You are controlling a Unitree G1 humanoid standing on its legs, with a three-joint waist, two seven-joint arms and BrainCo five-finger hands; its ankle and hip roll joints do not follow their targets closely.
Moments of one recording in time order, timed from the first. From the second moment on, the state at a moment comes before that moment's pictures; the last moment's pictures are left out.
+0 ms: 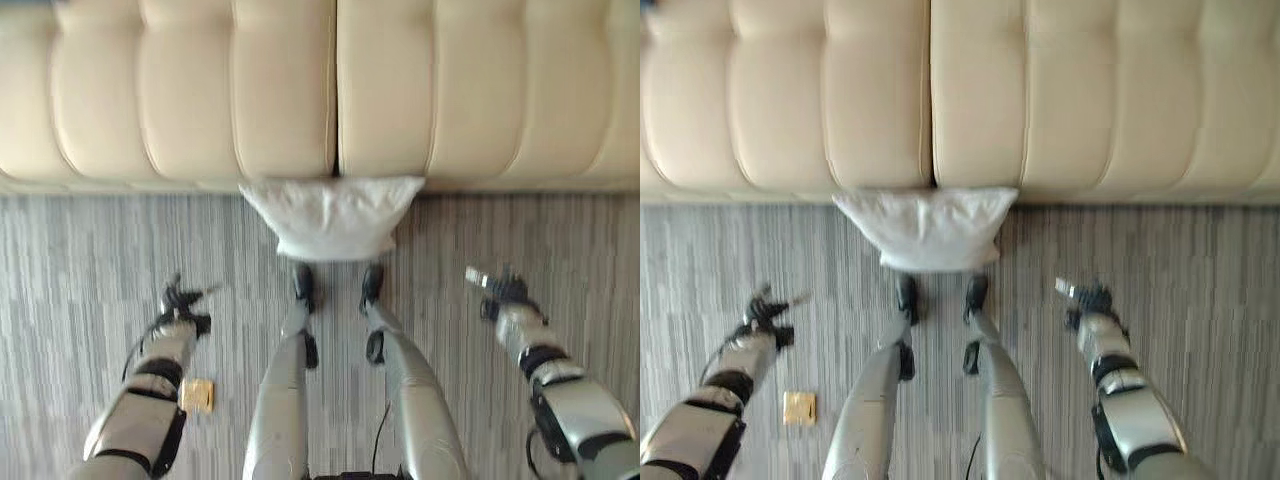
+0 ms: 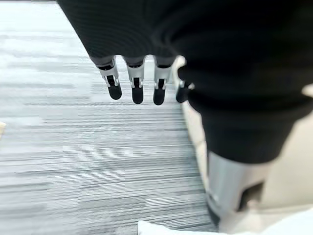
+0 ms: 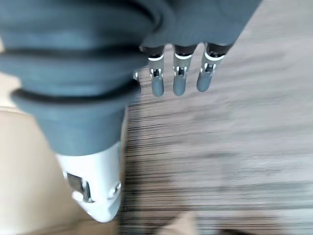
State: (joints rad) left arm -0.66 0.55 -0.16 1.13 -0.39 -0.12 0.29; right arm -0.79 -0.45 0.15 1.11 0.55 -0.09 -0.32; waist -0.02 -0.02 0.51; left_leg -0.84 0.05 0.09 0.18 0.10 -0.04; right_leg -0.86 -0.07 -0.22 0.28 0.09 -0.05
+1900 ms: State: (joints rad) left arm -0.10 0.30 -0.27 0.17 -0.46 -0.23 0.35; right arm -0.16 -0.31 0.31 0.17 0.70 -0.24 -0.16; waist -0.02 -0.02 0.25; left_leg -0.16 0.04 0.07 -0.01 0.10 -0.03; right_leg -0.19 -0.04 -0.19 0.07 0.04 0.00
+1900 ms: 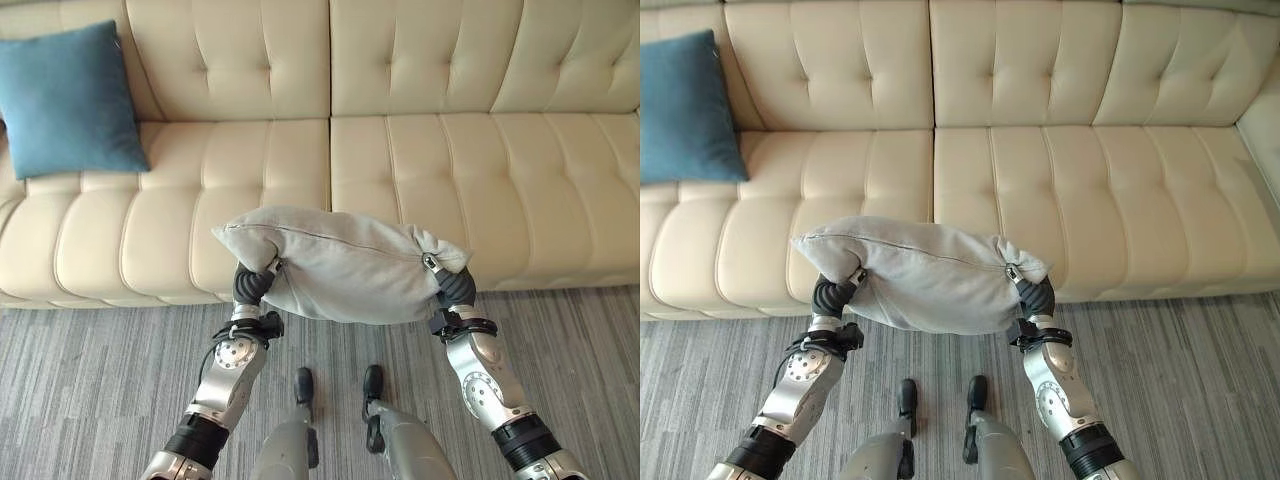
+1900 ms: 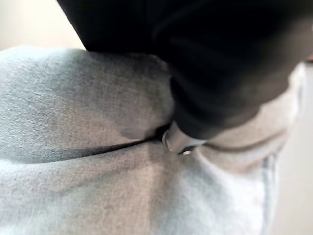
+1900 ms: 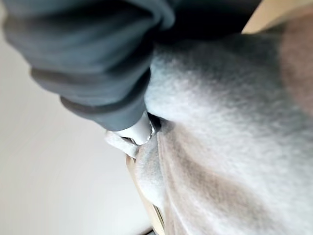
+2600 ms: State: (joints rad) left arm -0.01 0.32 -0.26 0.17 -0.40 -0.13 0.32; right arm -0.05 -0.33 0.30 0.14 0.52 -0.12 -0.20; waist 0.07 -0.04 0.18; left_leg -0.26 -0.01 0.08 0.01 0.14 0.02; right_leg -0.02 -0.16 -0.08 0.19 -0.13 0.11
